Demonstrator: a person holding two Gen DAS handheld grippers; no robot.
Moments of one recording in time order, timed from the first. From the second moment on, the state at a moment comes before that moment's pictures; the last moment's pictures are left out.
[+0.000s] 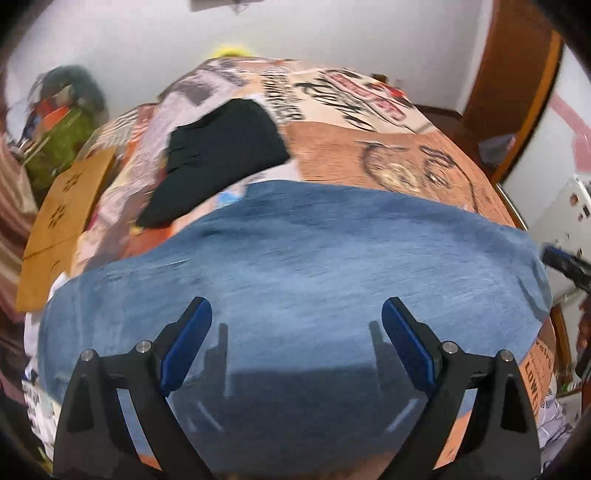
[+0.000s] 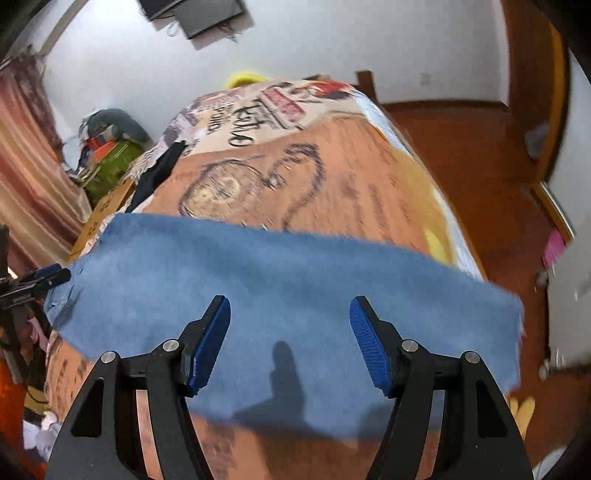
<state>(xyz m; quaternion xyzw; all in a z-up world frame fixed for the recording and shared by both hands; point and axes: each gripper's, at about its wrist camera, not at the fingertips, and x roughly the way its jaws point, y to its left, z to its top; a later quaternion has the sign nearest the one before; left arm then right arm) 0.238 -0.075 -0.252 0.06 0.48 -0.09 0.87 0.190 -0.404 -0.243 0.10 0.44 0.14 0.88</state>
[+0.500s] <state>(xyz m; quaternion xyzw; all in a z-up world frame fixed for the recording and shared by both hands) 0.257 -0.124 -0.273 0.08 0.52 -0.11 0.85 0.183 -0.440 -0.289 0.06 0.49 0.13 0.86</state>
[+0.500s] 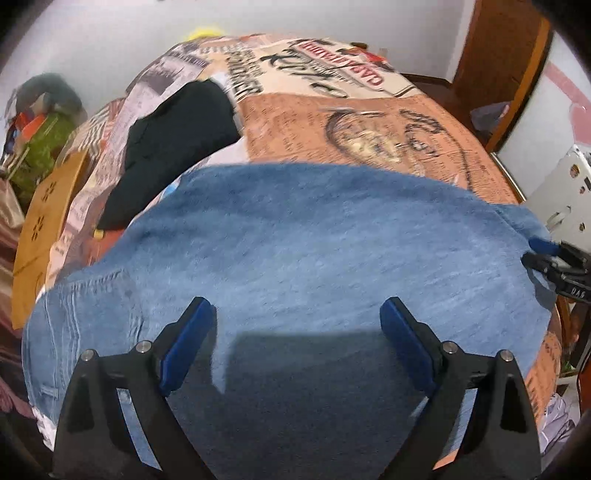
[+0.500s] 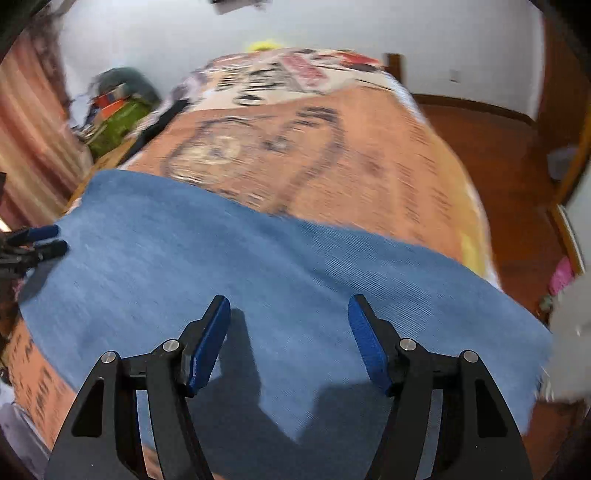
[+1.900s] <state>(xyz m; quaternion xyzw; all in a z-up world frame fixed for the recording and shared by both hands) 0.236 -0.358 -0.330 0.28 0.53 -0.27 0.76 0.080 -0.560 -0.337 0.45 0.42 0.02 0.79</state>
